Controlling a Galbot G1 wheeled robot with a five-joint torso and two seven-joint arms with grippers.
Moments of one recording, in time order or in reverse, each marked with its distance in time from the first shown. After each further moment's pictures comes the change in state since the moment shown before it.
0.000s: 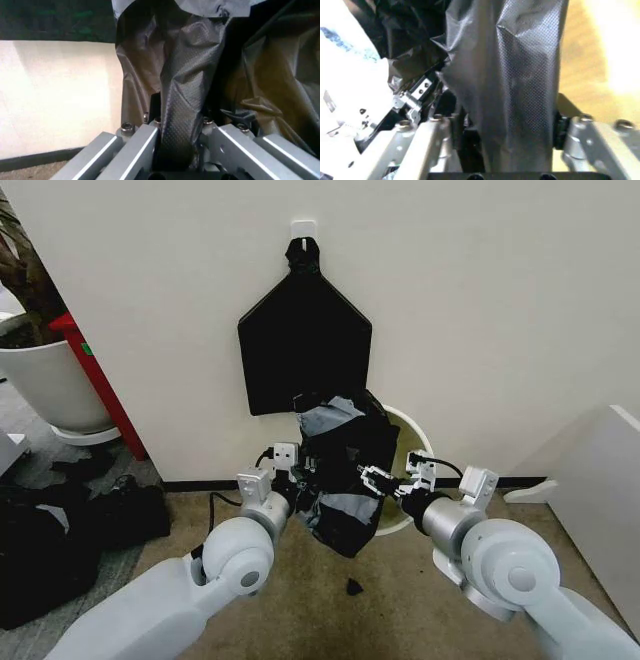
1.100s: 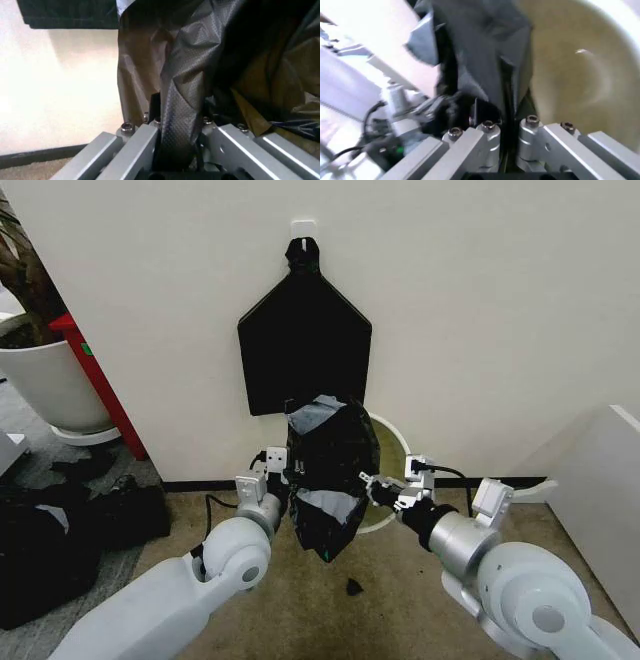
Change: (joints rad) left arm 0.029 -0.004 -0.027 0.074 0.059 0.008 -0.008; right arm -0.105 -0.052 0.063 0.104 -0.118 0.020 -0.093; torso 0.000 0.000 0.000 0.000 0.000
